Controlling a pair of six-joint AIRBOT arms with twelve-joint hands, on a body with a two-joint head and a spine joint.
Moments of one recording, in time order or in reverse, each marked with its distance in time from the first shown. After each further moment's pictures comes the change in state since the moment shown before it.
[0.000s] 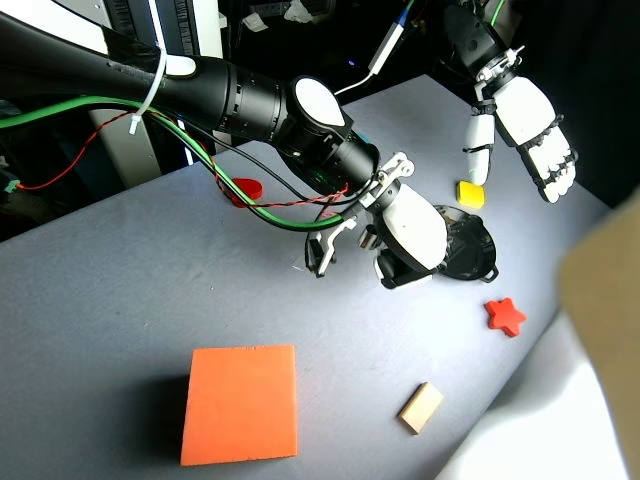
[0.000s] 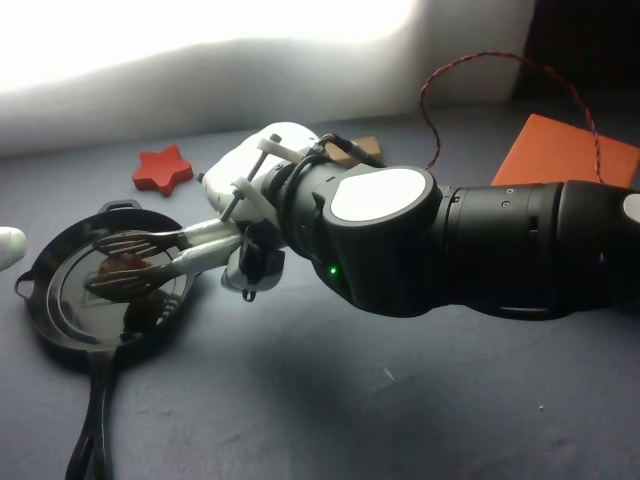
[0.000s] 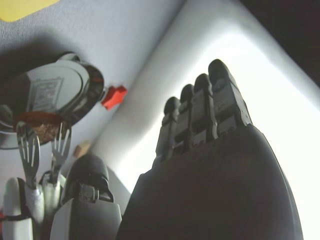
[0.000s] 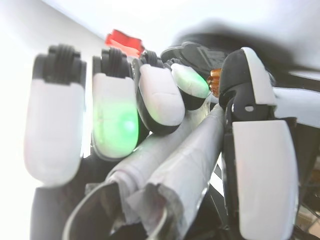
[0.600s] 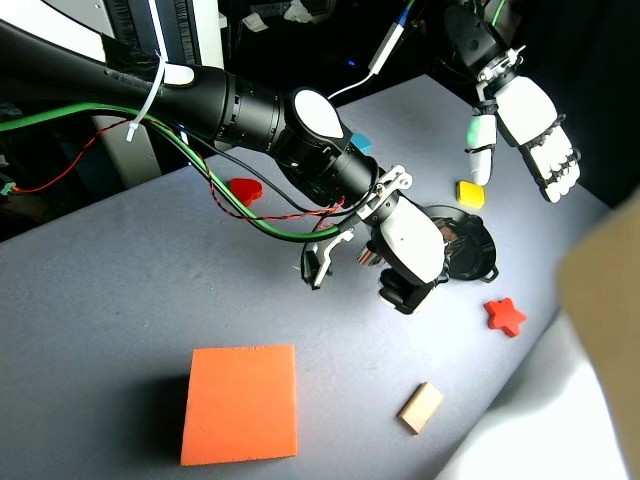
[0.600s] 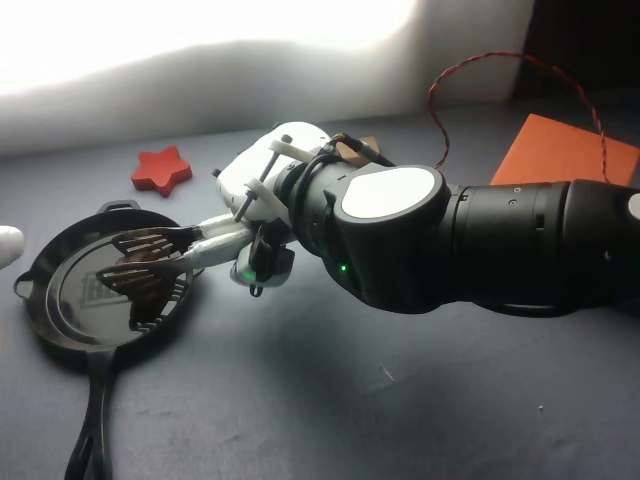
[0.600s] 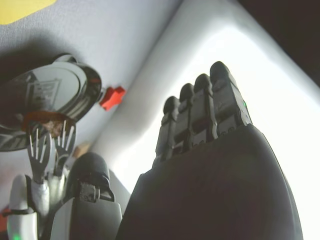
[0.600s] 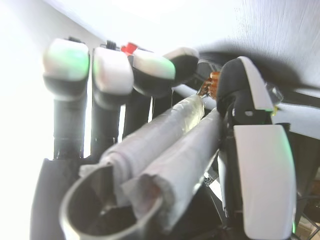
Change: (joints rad) left arm 0.000 0.000 0.000 0.001 -0.003 0.008; right arm -0.008 0.007 0.015 0.003 0.010 -0.028
